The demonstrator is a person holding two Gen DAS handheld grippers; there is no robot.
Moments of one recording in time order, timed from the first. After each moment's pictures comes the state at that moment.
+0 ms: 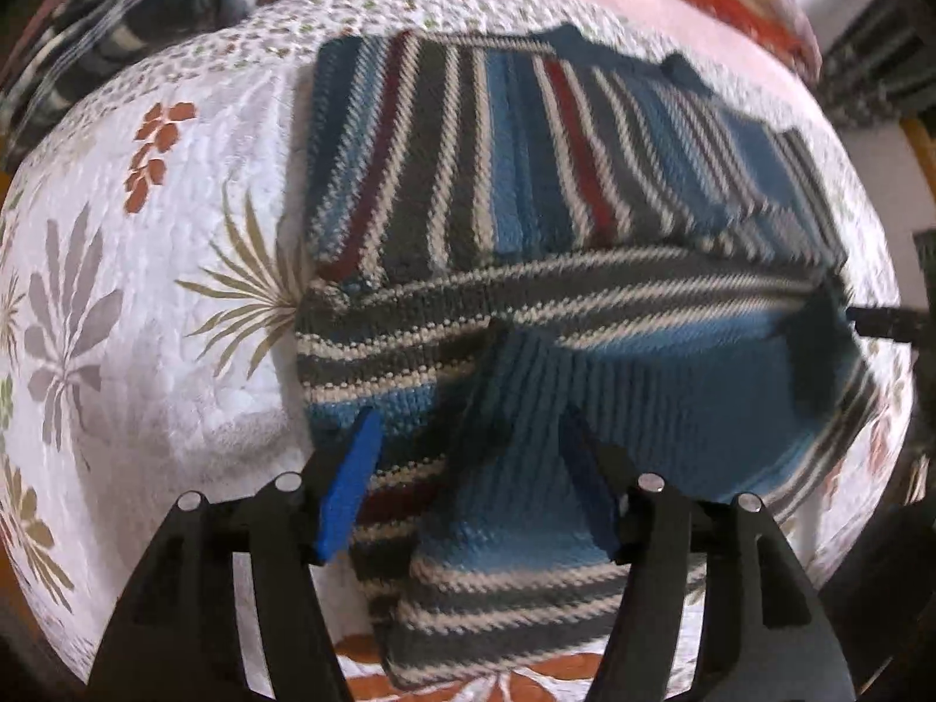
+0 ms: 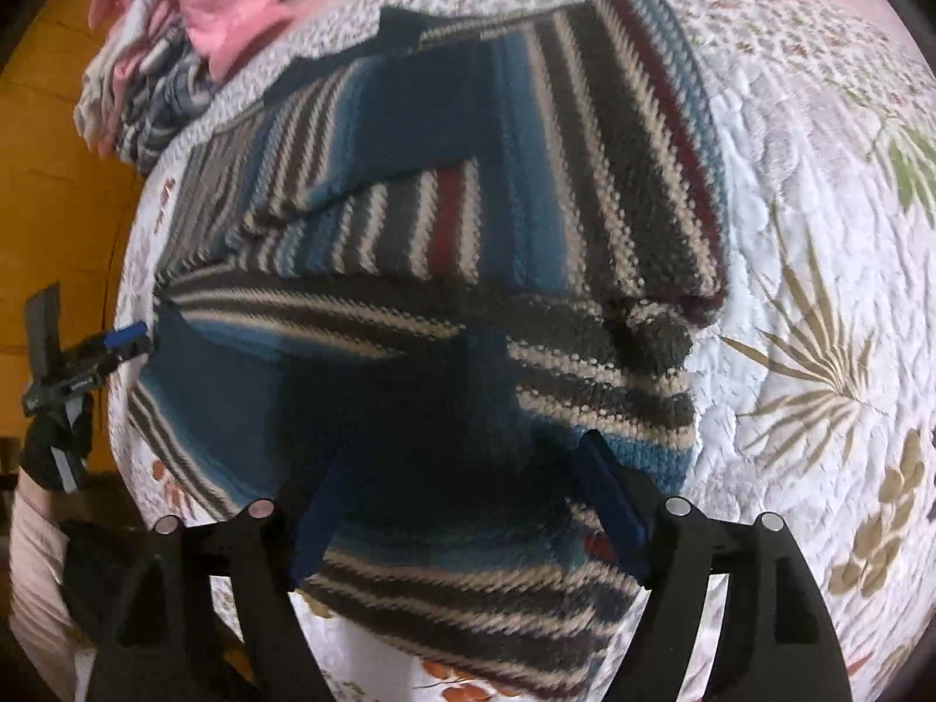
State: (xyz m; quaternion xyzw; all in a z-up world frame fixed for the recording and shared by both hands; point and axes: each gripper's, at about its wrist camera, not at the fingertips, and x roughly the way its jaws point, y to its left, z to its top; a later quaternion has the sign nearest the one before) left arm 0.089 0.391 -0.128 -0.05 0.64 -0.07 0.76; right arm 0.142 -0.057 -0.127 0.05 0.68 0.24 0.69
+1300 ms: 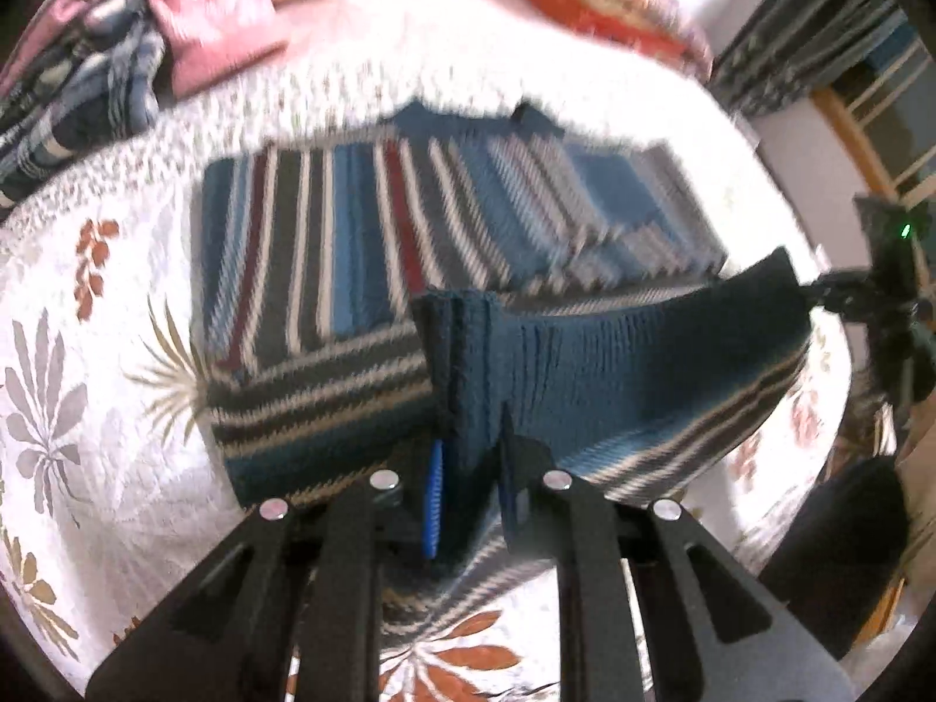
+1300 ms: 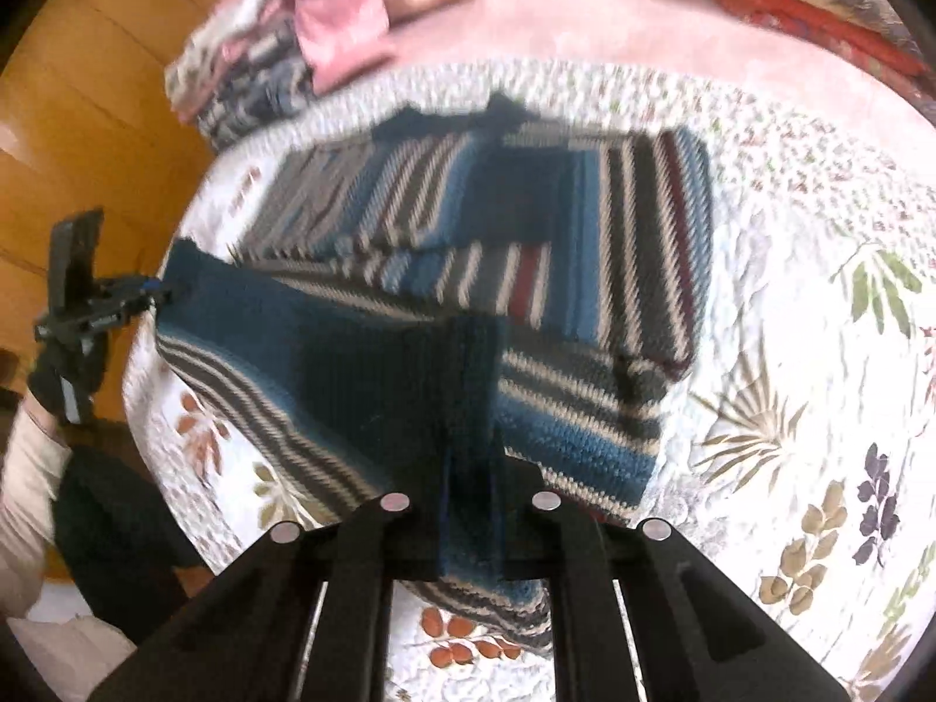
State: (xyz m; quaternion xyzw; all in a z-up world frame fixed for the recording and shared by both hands) left arm 0.082 0.349 -0.042 -0.08 0.56 -0.16 0.81; right arm 0.108 -0.074 -0.029 0.02 0.60 0.31 0.74
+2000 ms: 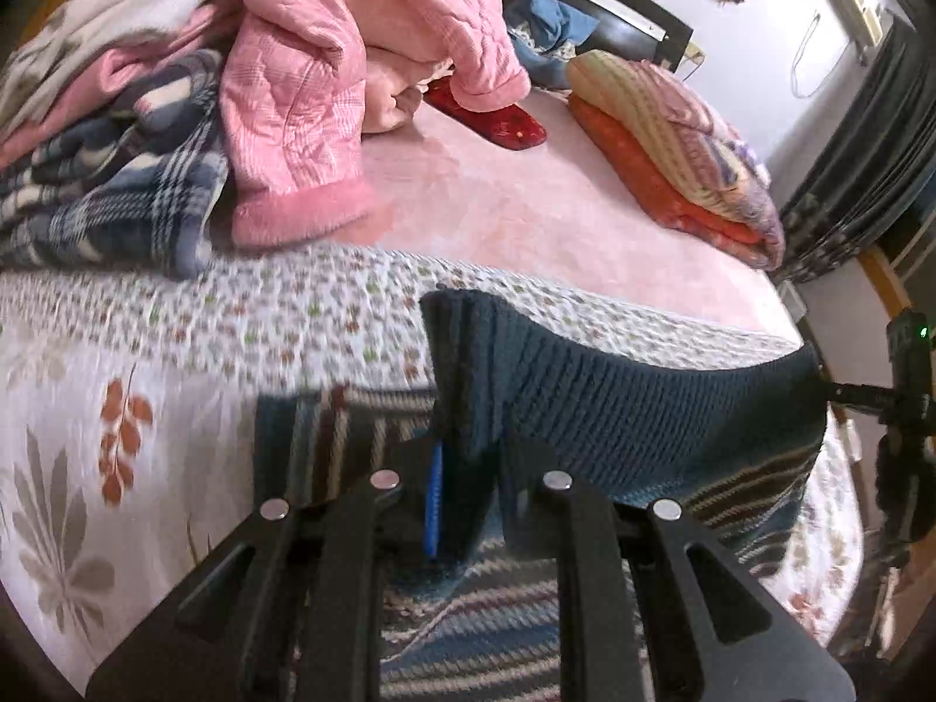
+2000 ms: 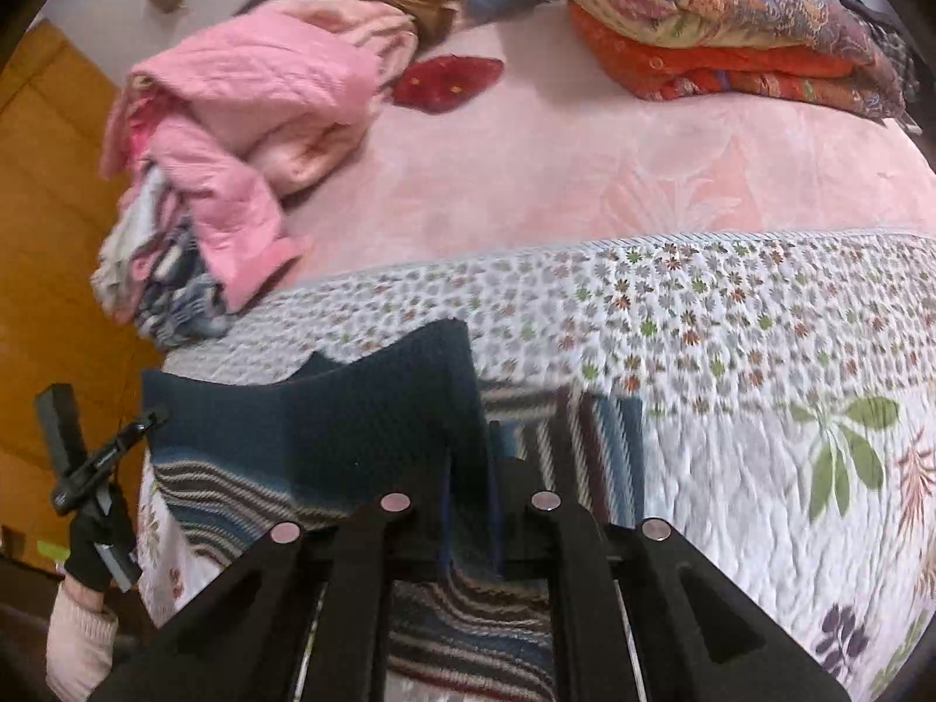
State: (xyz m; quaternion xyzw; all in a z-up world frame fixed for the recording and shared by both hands) left arm 0.239 0.378 -0.044 -0.13 0.46 -0.05 0.88; right arm 0.296 -0.063 -0.021 0.12 0.55 0.20 0.80
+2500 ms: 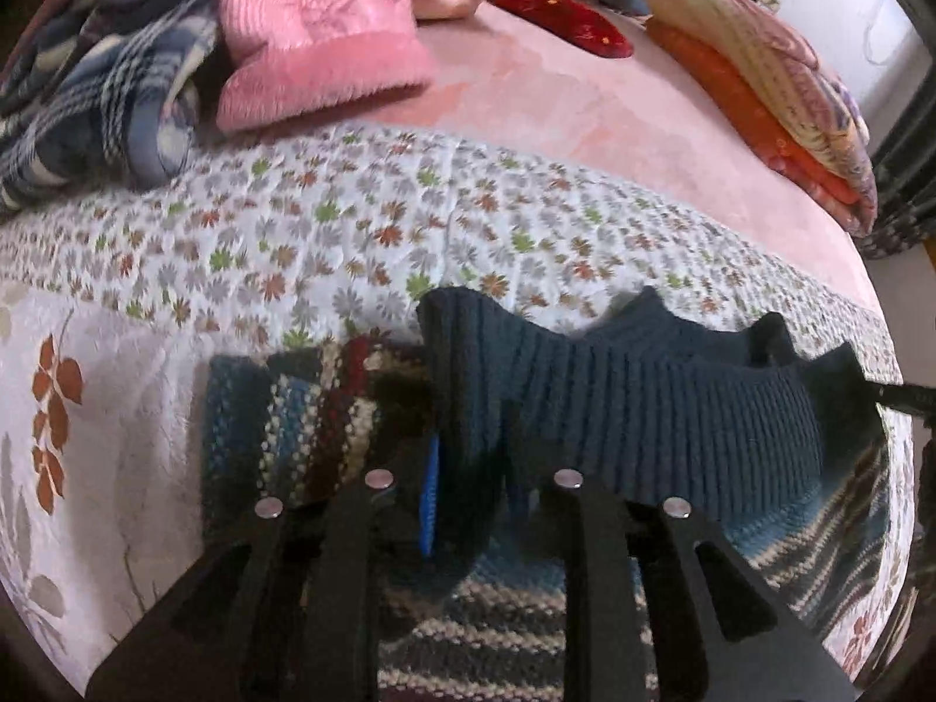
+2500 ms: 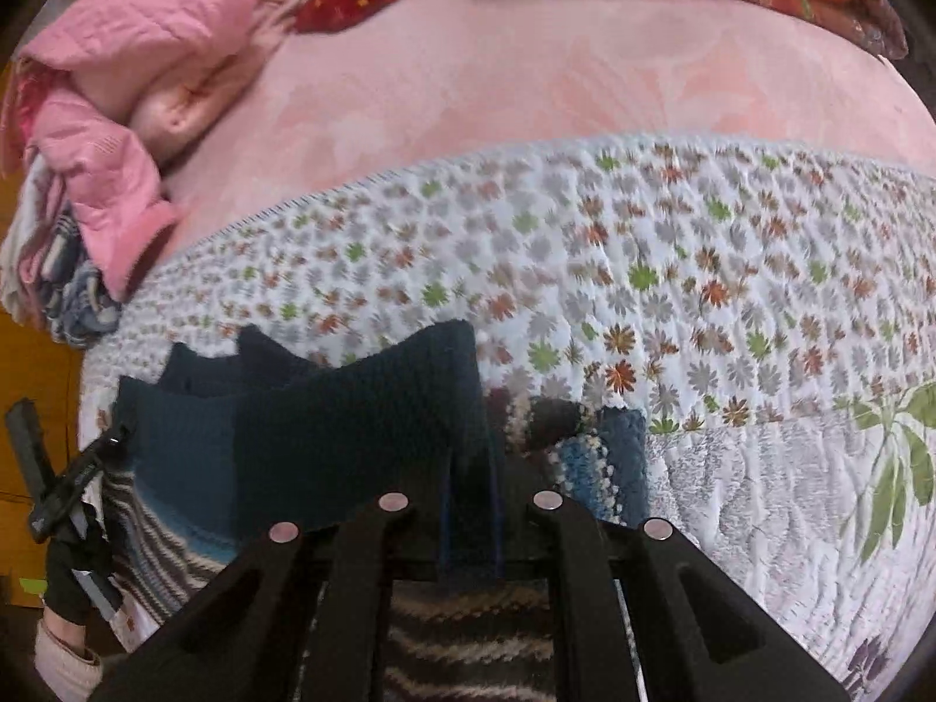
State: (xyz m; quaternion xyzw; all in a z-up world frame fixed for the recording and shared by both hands) left arm 0.280 0.382 -0.147 -0.13 0.53 0.01 0.84; right arm 0.341 -0.043 -0.132 0.09 0.62 0.14 0.77
